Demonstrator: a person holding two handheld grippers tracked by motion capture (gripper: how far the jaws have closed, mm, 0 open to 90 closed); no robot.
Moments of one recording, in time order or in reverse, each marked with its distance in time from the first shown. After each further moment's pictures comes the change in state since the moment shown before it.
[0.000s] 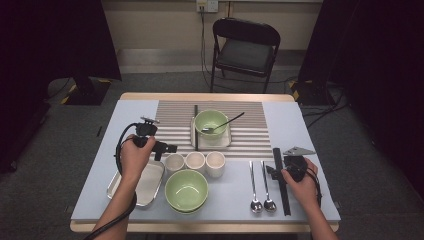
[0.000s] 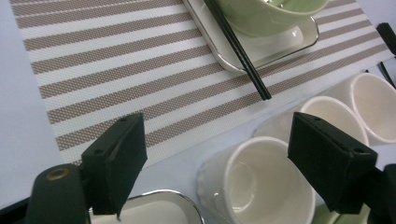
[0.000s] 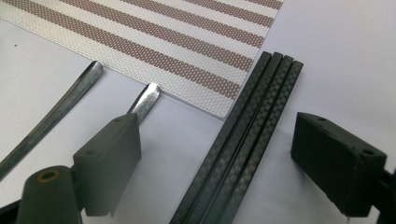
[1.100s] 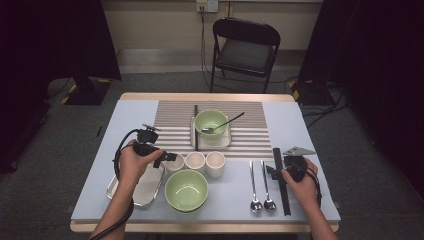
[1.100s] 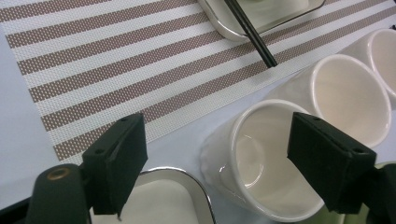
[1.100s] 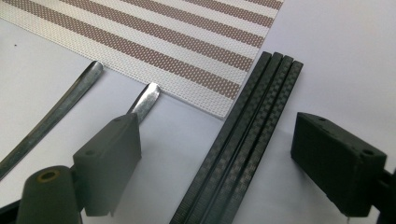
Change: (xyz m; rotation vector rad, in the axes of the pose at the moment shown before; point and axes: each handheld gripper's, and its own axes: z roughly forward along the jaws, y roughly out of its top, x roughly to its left) left arm 0.003 -0.017 0.010 0.052 -0.015 0.046; right arm 0.000 0.000 0.000 0.001 0.001 0.000
